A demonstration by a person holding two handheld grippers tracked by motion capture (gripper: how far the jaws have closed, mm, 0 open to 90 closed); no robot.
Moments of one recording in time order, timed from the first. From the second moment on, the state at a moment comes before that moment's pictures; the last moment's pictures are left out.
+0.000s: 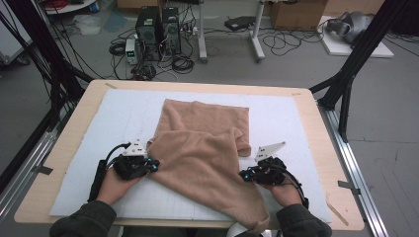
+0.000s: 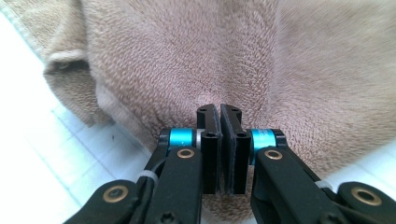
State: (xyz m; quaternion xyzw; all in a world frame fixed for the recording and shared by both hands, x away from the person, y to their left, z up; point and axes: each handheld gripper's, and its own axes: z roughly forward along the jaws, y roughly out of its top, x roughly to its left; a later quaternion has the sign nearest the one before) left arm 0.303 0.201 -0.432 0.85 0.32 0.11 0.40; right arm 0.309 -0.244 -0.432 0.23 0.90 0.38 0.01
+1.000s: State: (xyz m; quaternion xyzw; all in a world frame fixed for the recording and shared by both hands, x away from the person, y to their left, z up) left arm 0.309 0.199 -0.438 0.85 0.32 0.12 0.39; right arm 0.327 -0.229 -0.432 0.22 0.91 0.35 0.02
